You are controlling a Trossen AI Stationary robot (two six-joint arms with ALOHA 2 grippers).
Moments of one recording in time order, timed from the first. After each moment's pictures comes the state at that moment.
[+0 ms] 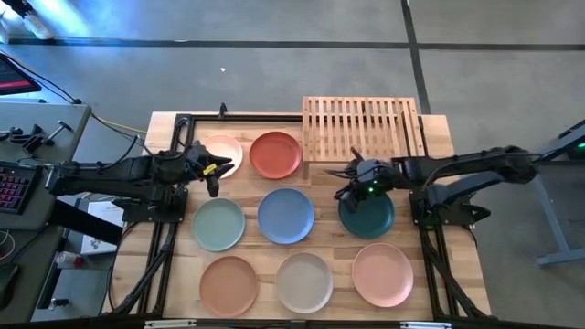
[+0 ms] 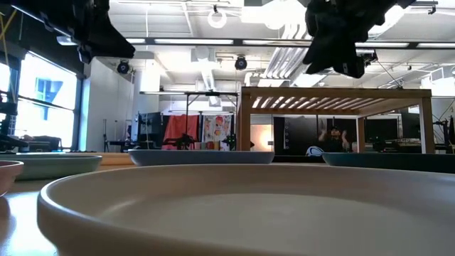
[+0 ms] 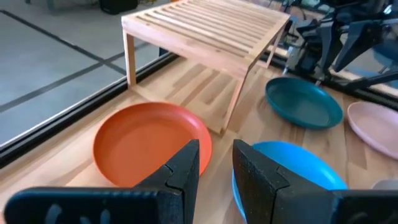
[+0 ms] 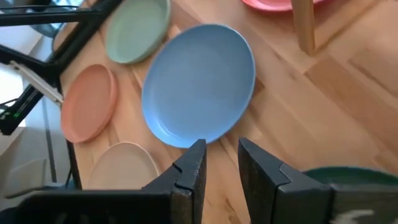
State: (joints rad) left arm 0.02 0.54 0.52 -0.36 -0.40 -0.32; right arm 0.04 1.16 0.84 -0.42 0.00 0.78
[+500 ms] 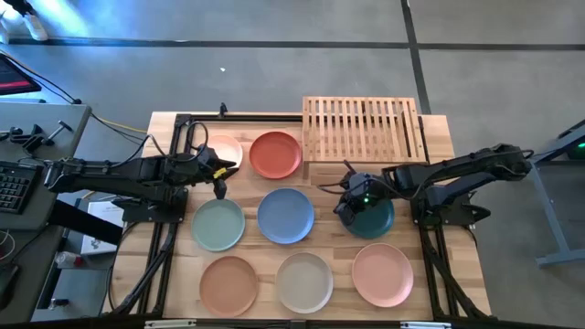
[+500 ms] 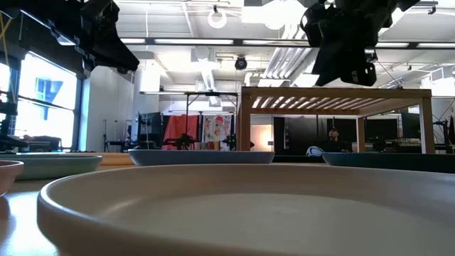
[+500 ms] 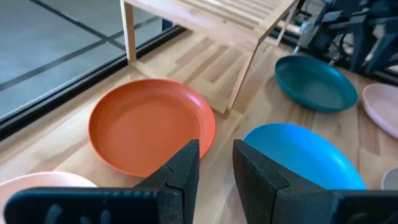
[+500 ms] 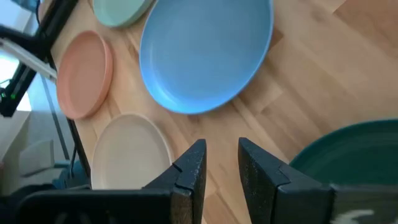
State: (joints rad) left arm 0.02 0.65 0.52 -0.36 -0.39 -0.37; right arm 0.13 1.24 0.84 -0.43 -0.04 0.90
